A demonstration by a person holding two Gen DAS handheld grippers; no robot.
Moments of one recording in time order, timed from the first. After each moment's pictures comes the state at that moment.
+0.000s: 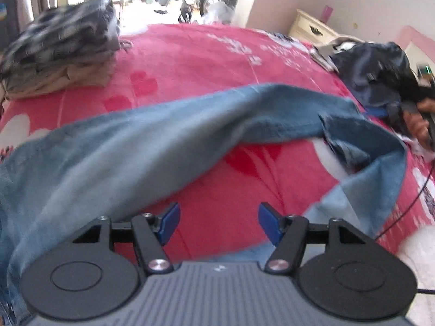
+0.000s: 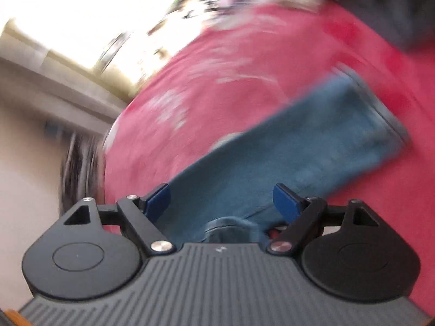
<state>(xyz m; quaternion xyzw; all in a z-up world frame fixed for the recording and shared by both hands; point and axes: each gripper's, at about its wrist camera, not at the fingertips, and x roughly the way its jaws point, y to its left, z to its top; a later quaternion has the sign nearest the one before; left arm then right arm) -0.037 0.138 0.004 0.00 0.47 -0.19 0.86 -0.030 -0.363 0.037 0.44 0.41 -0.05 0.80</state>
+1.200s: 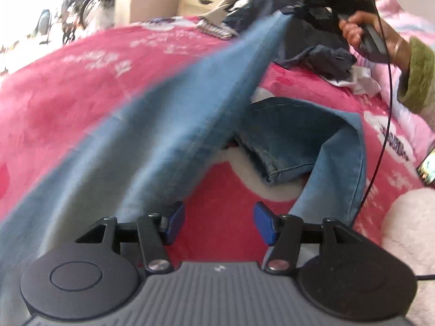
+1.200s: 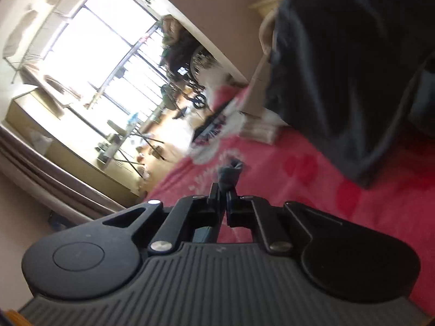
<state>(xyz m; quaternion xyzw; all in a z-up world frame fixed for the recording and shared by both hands) 0.033 0.023 -0.027 0.08 0.46 -0.39 0.79 -0.007 -0.474 0.080 0.41 0.24 -0.09 0.87</state>
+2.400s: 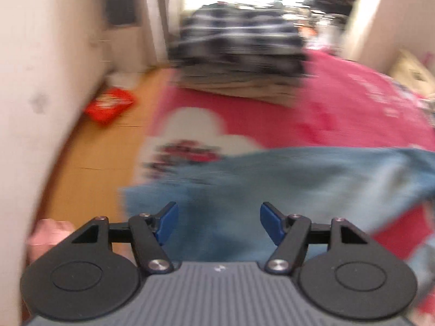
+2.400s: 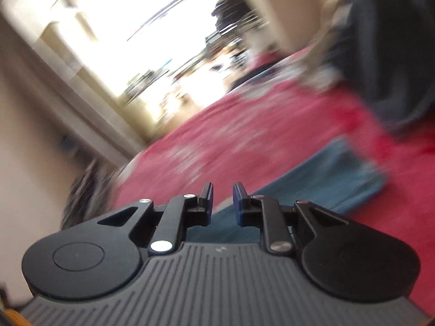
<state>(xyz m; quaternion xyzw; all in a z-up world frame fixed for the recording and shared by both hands) -0.026 0.354 0.027 -0.05 0.49 0.08 0.87 -0.030 -0.333 0.099 0.29 0.32 0.05 0.90</state>
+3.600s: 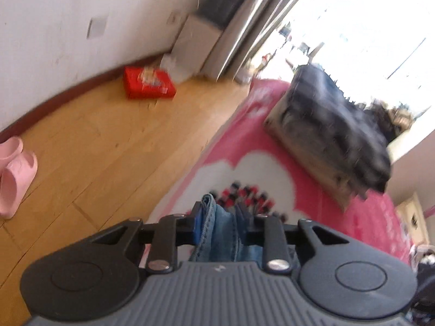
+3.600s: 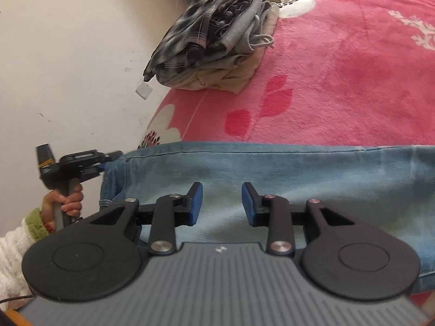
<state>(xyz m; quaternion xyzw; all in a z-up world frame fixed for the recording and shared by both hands) -0.036 0.463 -0.029 -0.33 0.35 0.13 0.87 0.056 -0.039 0.062 0.16 0.47 0.31 0.81</state>
